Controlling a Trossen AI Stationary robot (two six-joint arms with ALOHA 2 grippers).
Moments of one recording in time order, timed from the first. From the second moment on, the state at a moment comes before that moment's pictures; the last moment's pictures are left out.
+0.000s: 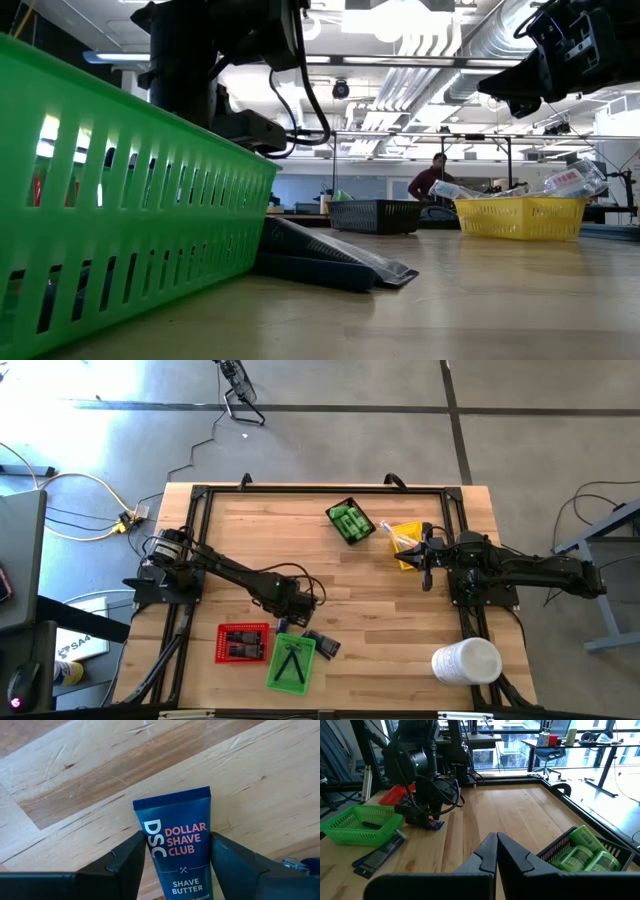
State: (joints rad) left arm -0.24 1.85 1.18 -0.73 0.01 -1.39; right arm -0.20 0.38 0.19 0.06 -0.11 0.00
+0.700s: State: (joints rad) left arm -0.24 1.83 1.27 -0.82 -0.13 -1.25; right arm -0.20 0.38 0.19 0.06 -0.11 0.00
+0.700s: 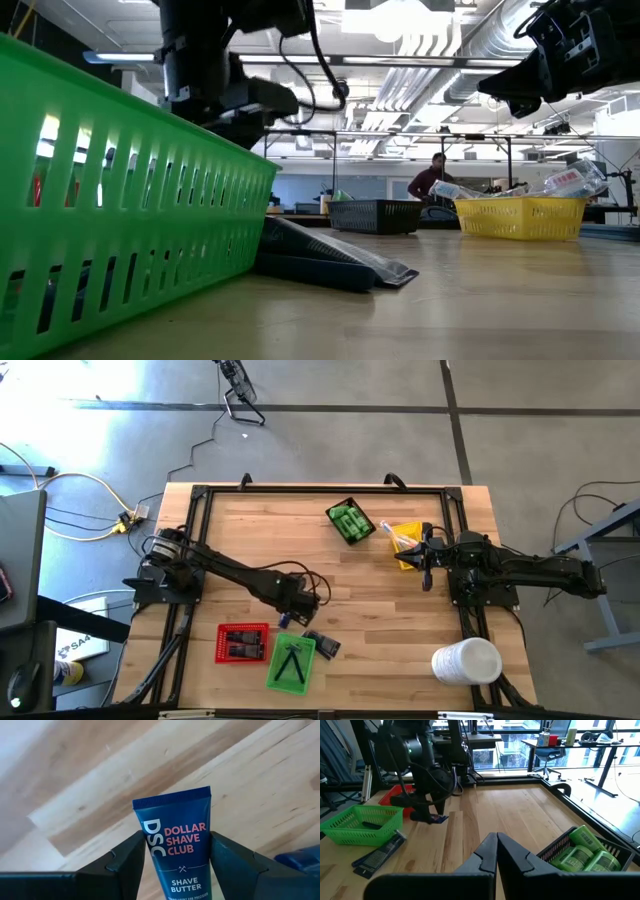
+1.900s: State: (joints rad) left arm -0.42 1.82 1.61 -1.32 -0.27 -0.97; right arm -0.20 0.38 0.19 0.07 -0.11 0.01
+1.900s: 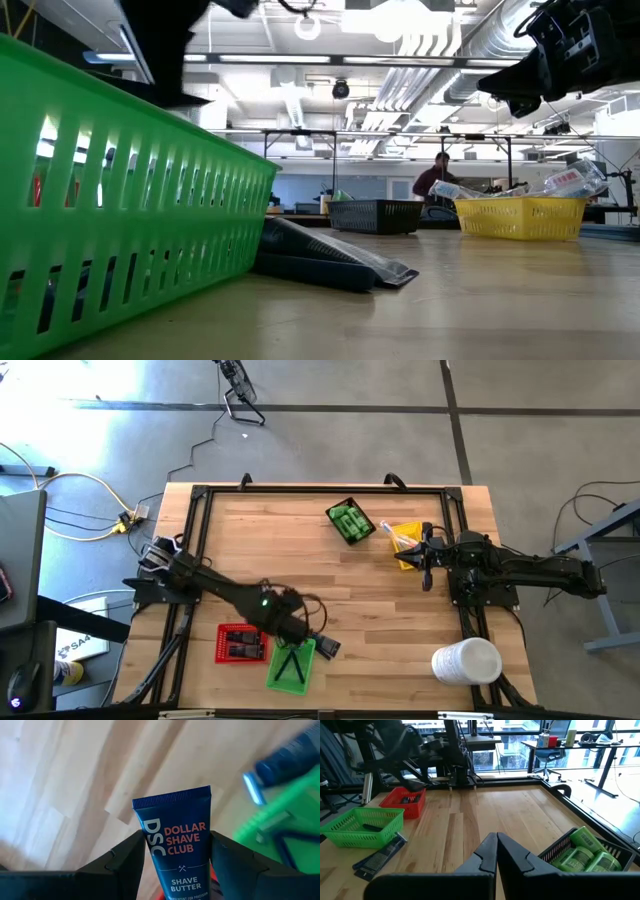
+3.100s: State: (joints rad) left arm -0.68 1.82 1.41 -1.28 -0.13 -1.26; right arm -0.20 0.38 0.19 0.09 -0.11 0.03
